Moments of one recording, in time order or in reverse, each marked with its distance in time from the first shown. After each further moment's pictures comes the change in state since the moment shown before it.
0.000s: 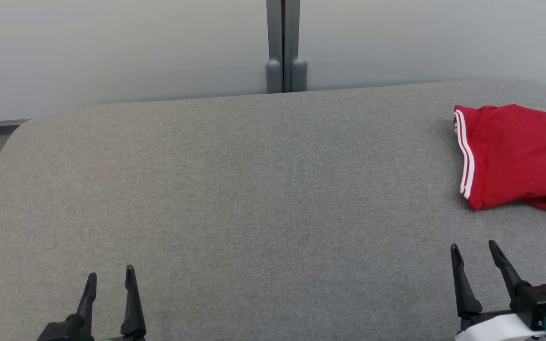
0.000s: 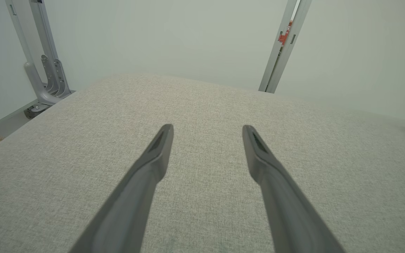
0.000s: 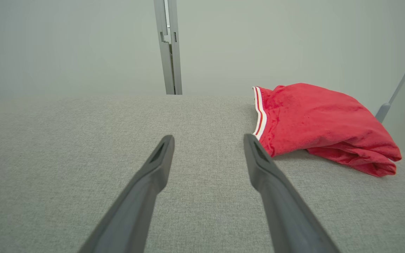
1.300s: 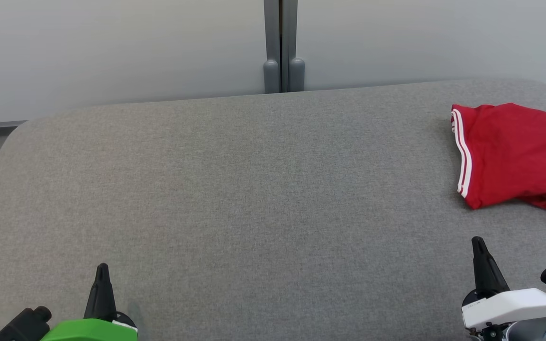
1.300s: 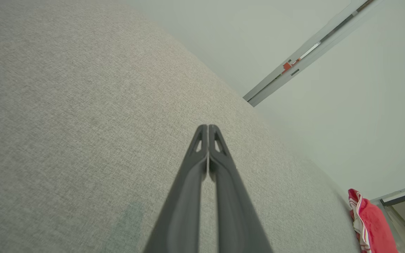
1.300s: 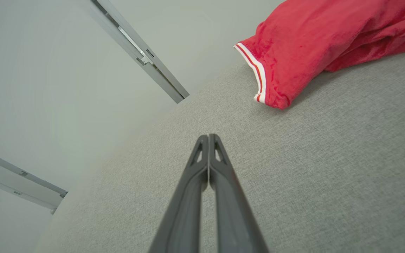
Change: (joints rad) left arm -0.074 -0.004 0.037 0.053 -0.539 -0.032 0.153; right arm -0.083 0.008 -0.006 0.080 0.627 0.000 0.142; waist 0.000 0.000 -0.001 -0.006
